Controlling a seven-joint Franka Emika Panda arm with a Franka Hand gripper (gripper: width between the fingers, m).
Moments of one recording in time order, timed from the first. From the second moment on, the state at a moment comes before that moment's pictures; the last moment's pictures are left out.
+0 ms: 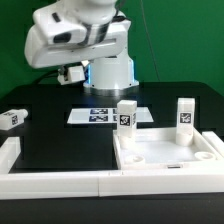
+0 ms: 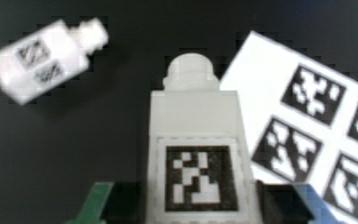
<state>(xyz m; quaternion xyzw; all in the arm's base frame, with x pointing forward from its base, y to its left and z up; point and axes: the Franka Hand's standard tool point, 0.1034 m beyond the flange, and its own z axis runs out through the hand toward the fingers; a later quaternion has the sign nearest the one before) 0.417 -0.078 0.138 0.92 0.24 -0.30 0.06</state>
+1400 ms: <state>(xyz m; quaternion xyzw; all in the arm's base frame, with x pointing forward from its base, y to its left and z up) 0.563 0.041 0.194 0.97 0.19 0.15 0.01</state>
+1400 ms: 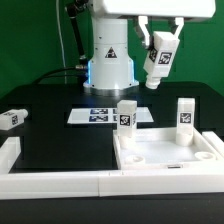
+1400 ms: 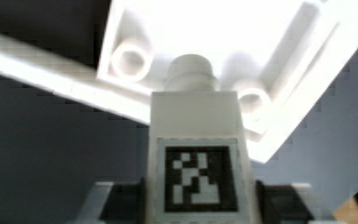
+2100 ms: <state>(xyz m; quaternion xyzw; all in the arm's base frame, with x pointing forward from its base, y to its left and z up) 0.570 0.067 0.162 0.97 0.17 0.18 -0.01</state>
